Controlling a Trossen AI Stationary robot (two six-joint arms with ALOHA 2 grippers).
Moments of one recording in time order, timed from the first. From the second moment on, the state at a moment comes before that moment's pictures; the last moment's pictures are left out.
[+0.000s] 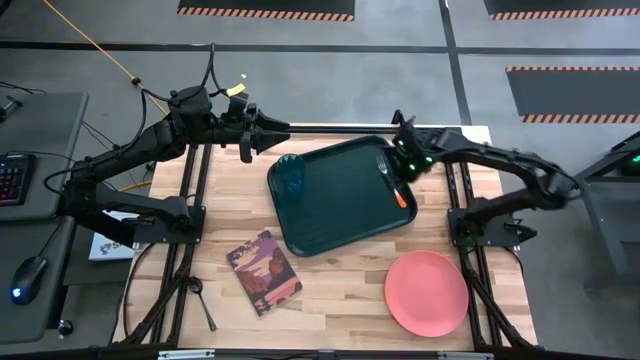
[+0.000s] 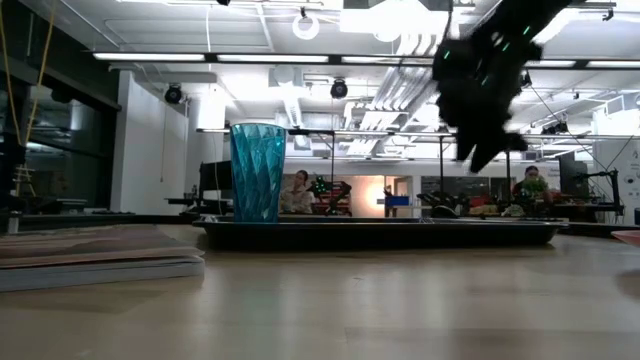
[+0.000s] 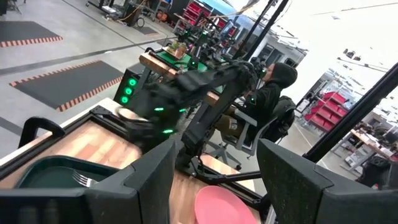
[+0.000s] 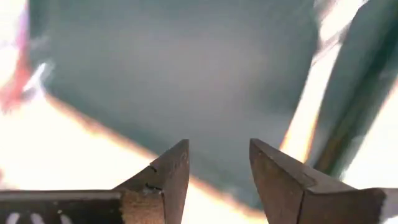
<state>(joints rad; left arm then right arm) 0.40 1.09 1.24 -0.21 0.31 -0.49 -0.57 1.28 0.89 -0.85 -0.36 0.46</state>
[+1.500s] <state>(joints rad) 0.40 1.09 1.24 -0.21 0.31 -0.50 0.17 1.14 0.44 -0.77 -0.40 0.78</state>
